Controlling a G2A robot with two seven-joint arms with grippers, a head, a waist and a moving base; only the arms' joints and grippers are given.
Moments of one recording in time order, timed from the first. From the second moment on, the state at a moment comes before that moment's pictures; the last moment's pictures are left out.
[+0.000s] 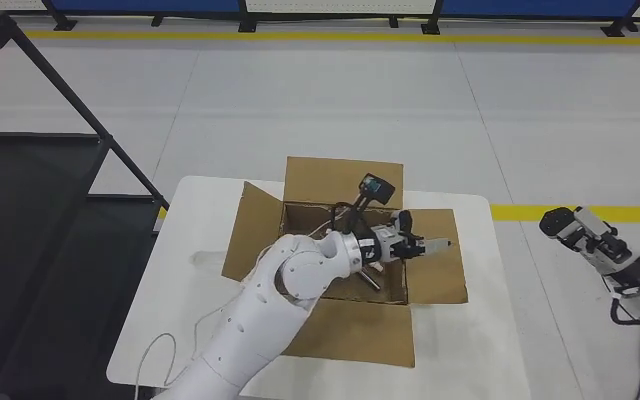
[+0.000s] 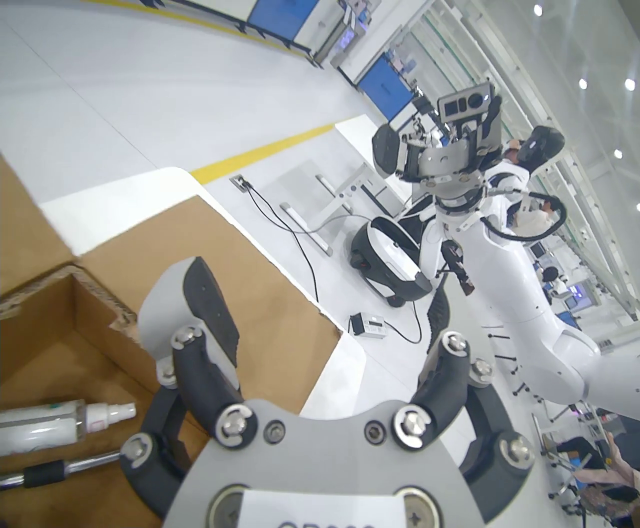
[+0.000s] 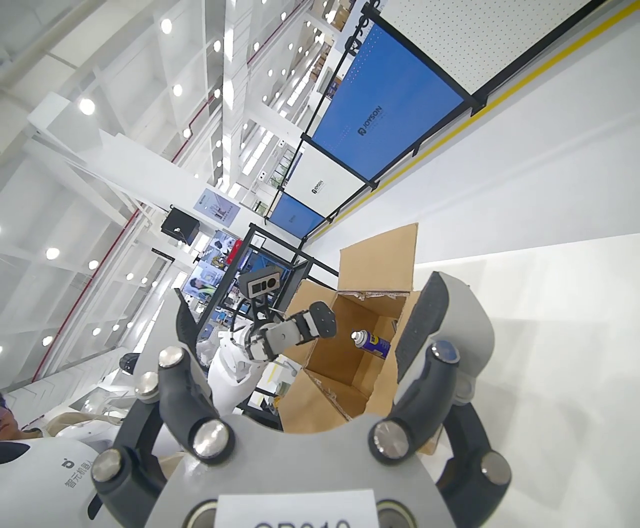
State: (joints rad) left arm 0.64 -1.51 -0.95 -1.32 0.43 -0.35 -0.58; right arm -1.16 -0.95 1.90 -1.49 0.39 -0.43 0.90
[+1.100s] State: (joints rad) left arm 1.19 -1.38 -1.56 -1.92 0.45 -0.32 -0.60; right arm -0.94 -0.95 1.54 -1.71 0.02 -0.49 0.99
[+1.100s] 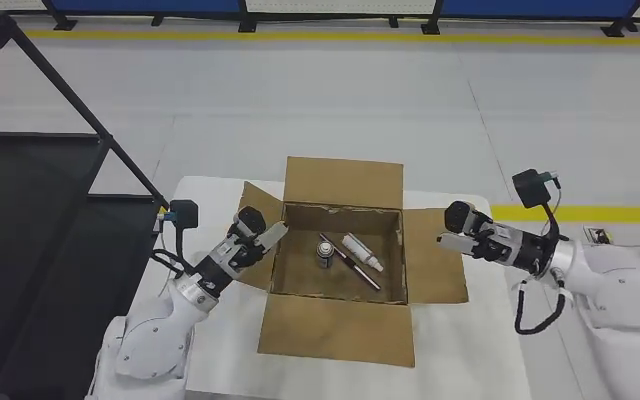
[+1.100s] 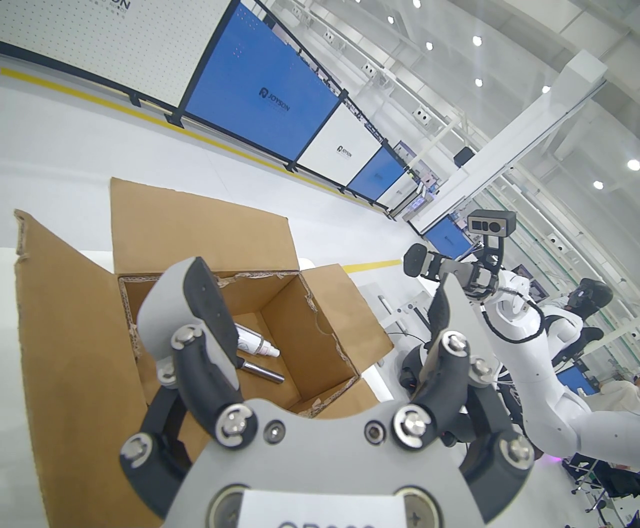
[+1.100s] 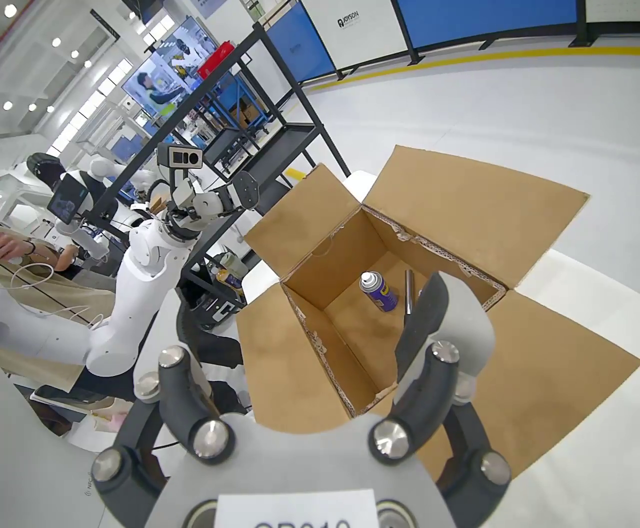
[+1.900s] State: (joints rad) left arm 1.30 -1.35 -1.75 -1.92 0.27 -0.16 -0.48; right arm -0.40 -1.08 0.83 -1.51 -0.46 -0.42 1.10
